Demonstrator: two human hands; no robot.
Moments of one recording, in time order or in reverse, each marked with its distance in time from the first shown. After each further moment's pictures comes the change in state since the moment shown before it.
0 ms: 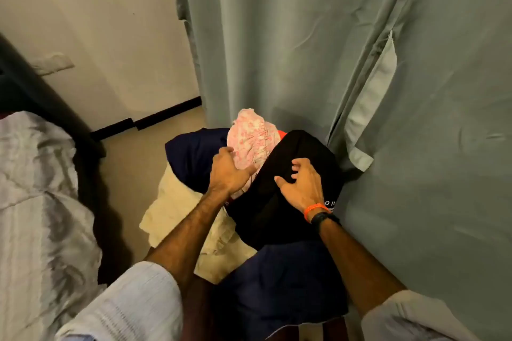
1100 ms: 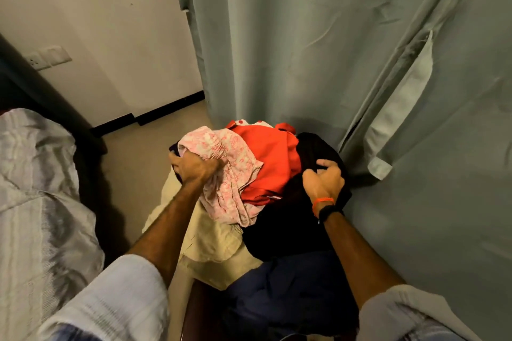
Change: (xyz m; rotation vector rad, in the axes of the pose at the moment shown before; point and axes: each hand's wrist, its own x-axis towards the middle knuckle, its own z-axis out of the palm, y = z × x) left_hand 0.050 -0.026 -0.054 -0.139 0.257 -0.331; right_hand 0.043 -0.012 0.012 0.309 0.371 0.353
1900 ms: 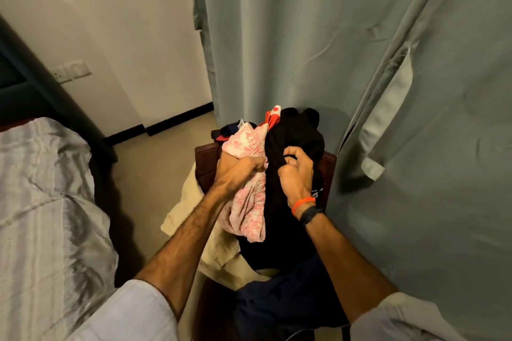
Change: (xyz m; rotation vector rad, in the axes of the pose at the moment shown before) left_hand -0.077 0.019 -0.023 -0.219 -0.662 0.128; right_hand -0.094 -0.042 0.017 0.268 -0.316 -0.232
